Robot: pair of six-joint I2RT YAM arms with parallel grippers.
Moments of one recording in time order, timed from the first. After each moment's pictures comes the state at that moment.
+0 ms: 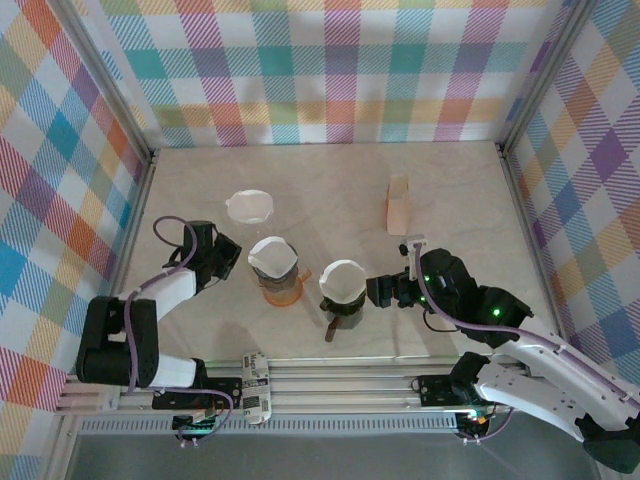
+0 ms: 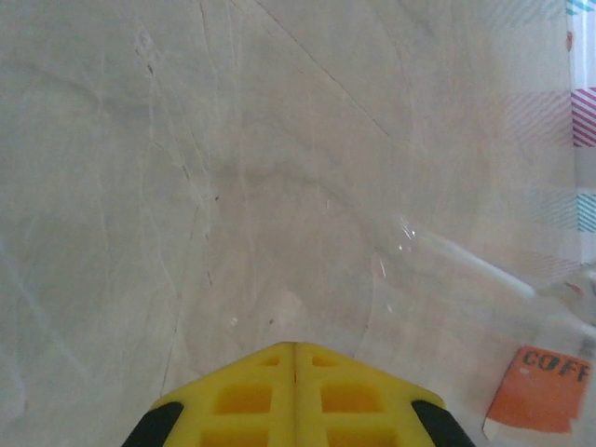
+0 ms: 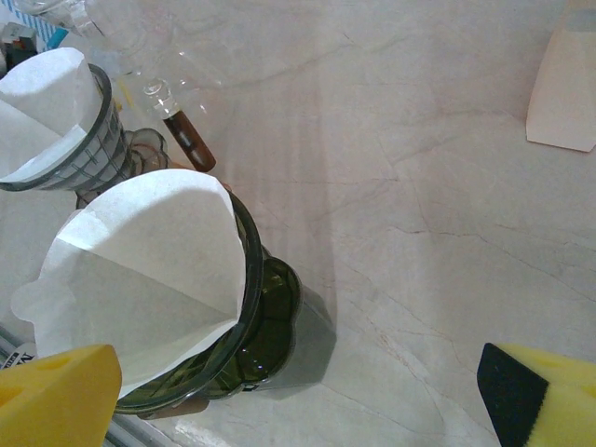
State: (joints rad) left arm -0.07 1.40 0.59 0.03 0.21 -1.10; right arm 0.86 0.74 0.81 -0.71 0.13 0.46
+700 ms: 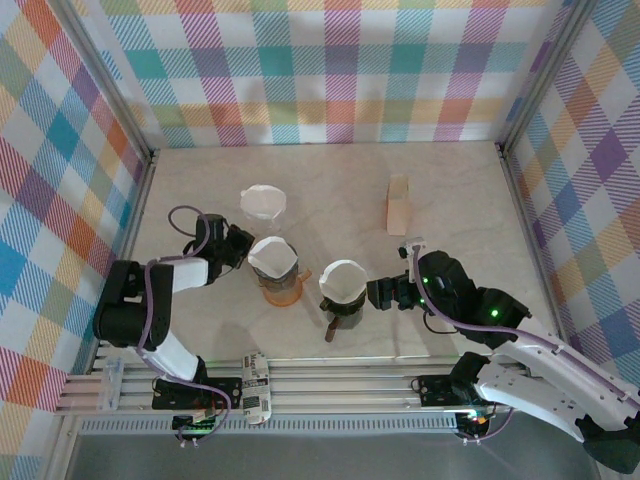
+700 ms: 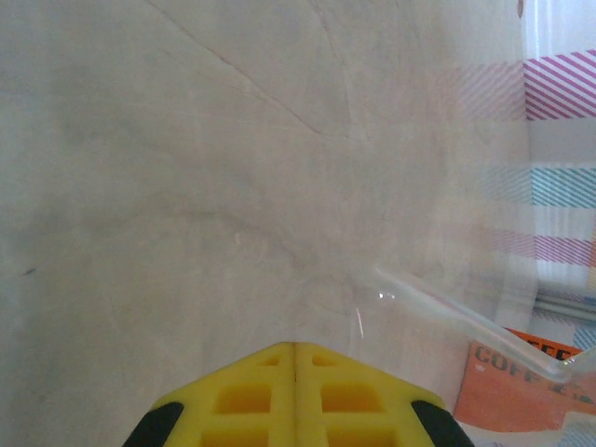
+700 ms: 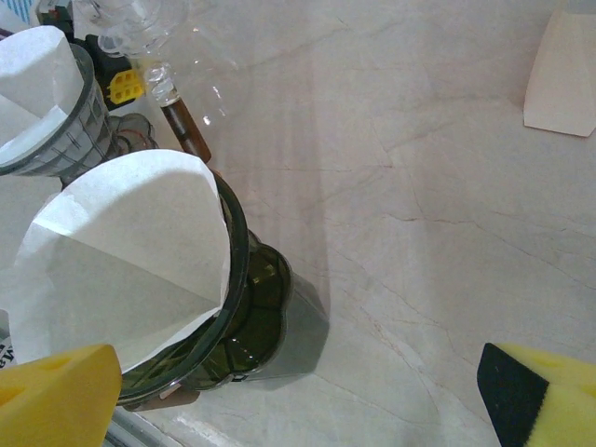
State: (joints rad) left arm -0.12 1.63 0.65 0.29 0.29 -1.12; right arm 0.86 0.74 0.79 -0.71 0.13 0.46
